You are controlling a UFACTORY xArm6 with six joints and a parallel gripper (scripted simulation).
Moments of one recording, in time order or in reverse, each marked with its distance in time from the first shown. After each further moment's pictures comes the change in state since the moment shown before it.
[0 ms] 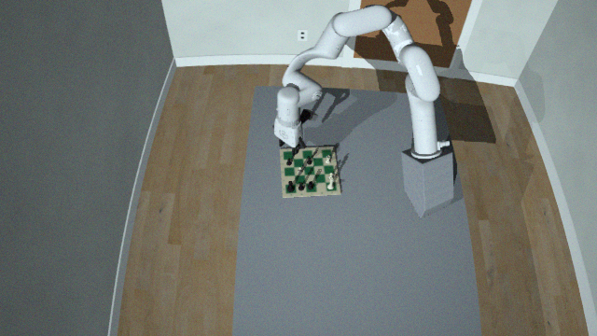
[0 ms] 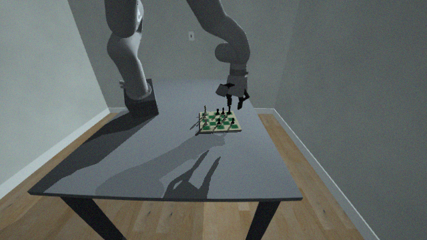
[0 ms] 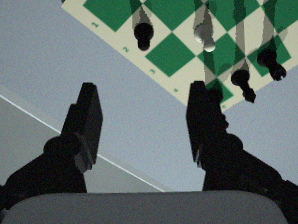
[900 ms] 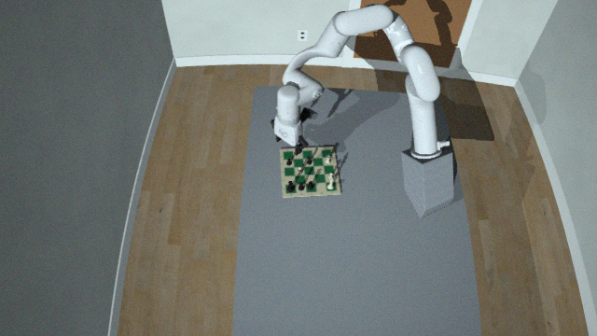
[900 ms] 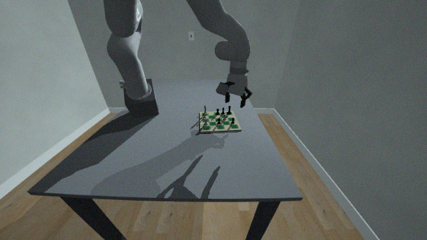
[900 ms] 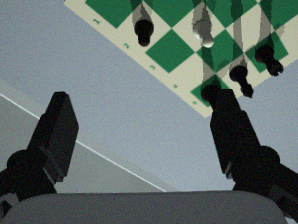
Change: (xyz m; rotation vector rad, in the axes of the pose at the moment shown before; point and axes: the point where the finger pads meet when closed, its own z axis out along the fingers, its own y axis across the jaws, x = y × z) arm 0.000 0.000 -0.007 0.000 -0.001 0.000
